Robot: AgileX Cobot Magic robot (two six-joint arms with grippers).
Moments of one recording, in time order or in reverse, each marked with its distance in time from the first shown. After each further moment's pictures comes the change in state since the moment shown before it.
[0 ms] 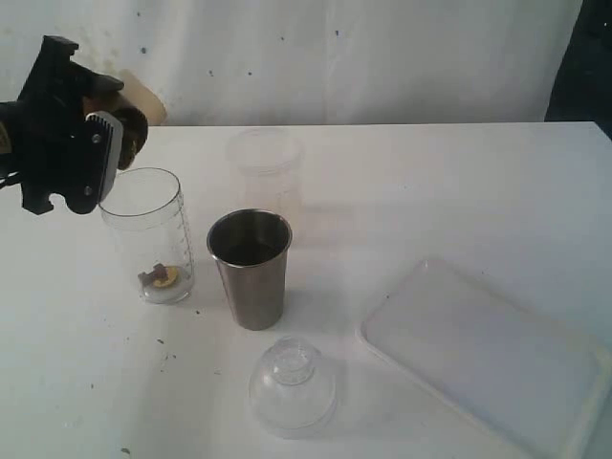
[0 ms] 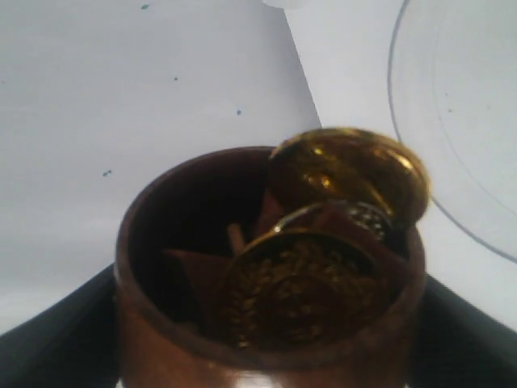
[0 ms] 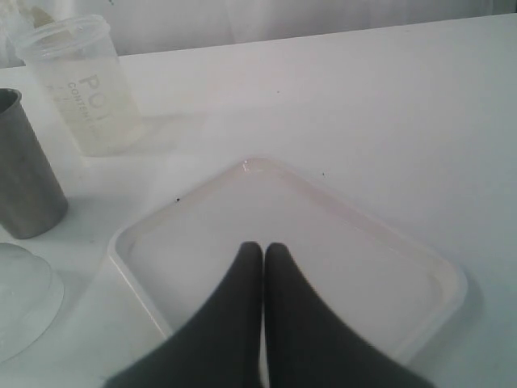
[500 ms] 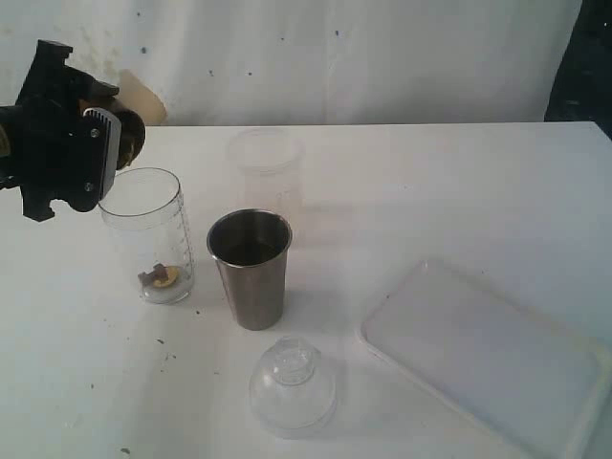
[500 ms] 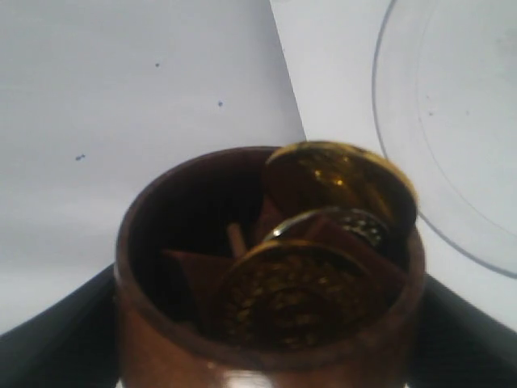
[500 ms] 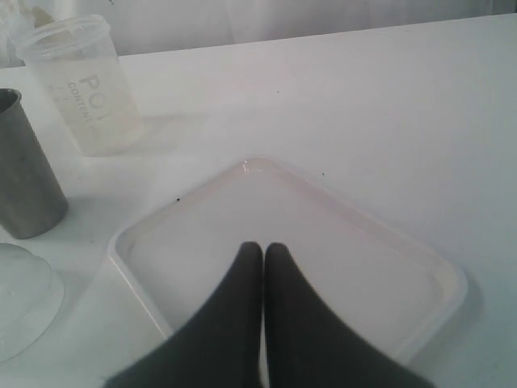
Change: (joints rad) left arm 0.000 0.000 0.000 0.000 0.035 -0.092; right arm 0.000 0.000 0.000 0.000 0.000 0.000
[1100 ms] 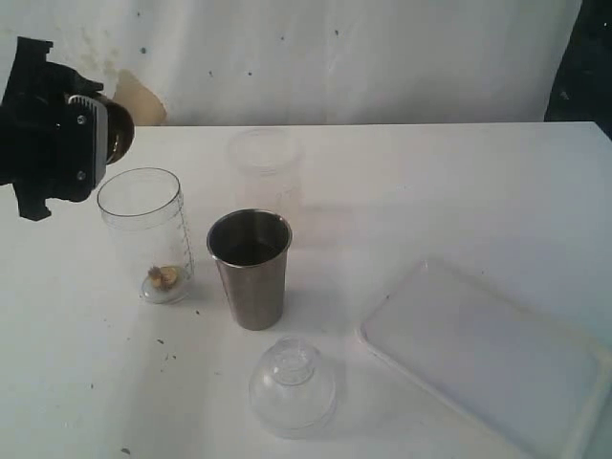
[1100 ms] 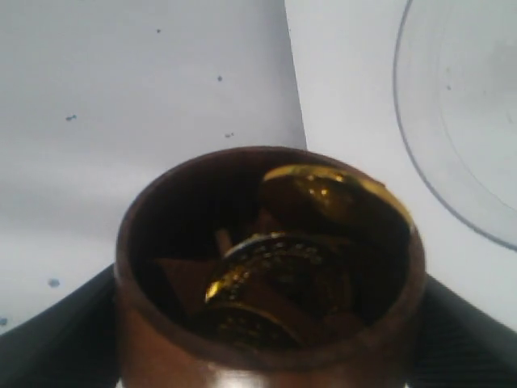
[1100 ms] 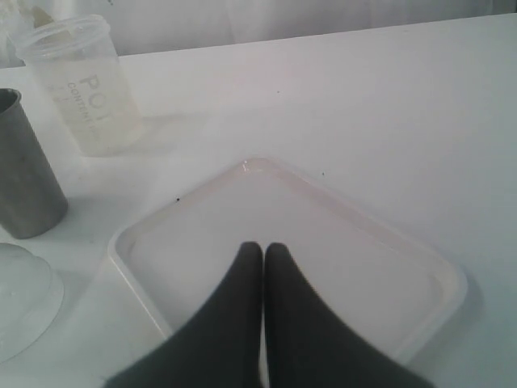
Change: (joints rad) left arm 0.025 0.000 0.000 -0.006 -0.004 -0.067; right arm 0.000 0.000 0.000 0.000 0.000 0.000
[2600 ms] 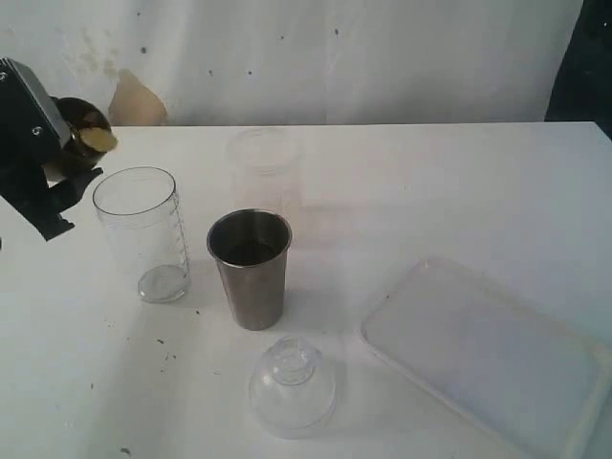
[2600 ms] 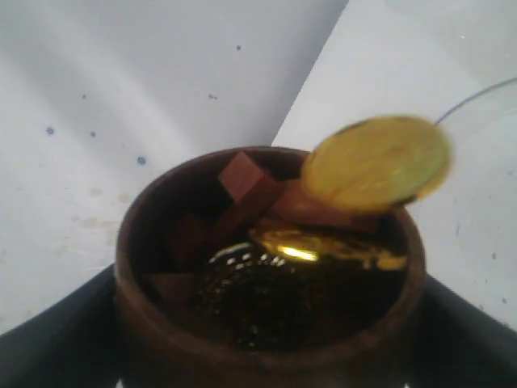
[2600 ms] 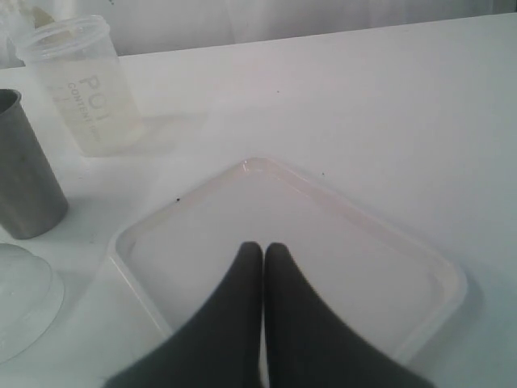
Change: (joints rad) left arm 0.075 -0.047 0.126 0.019 -0.126 -0.669; right arm 0.000 0.000 0.000 0.000 0.000 0.002
